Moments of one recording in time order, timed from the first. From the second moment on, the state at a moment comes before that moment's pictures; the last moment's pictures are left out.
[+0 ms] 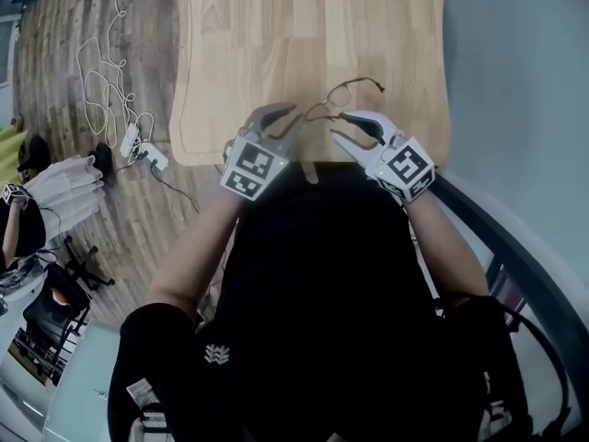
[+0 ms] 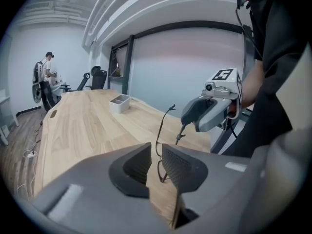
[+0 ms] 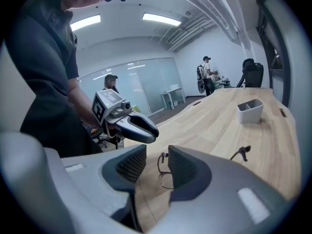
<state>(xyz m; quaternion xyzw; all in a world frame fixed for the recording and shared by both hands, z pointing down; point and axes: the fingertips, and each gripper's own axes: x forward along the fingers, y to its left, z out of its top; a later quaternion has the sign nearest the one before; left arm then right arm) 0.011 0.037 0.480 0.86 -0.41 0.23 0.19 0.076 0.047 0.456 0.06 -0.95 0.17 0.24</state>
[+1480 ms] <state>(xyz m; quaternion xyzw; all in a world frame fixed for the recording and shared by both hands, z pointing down) 0.062 0.002 0.557 0.84 -0.38 0.32 0.22 0.103 0.023 0.454 0.12 -0.95 0.17 0.23</state>
